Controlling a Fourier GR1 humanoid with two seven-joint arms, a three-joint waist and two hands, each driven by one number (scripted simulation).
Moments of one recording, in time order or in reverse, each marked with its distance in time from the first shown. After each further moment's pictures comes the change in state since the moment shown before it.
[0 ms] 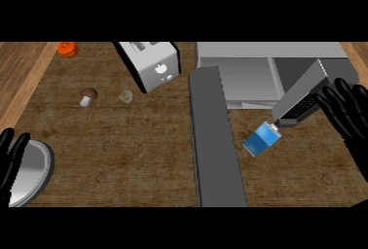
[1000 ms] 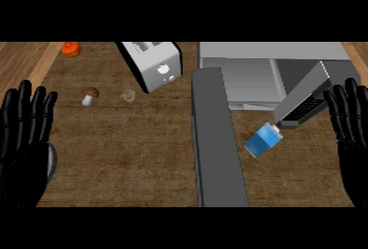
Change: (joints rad) left arm -0.269 -0.030 -0.112 0.190 -0.339 0.184 -0.114; right arm 0.065 0.154 0.110 -0.057 0.433 -0.362 -0.089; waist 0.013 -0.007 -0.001
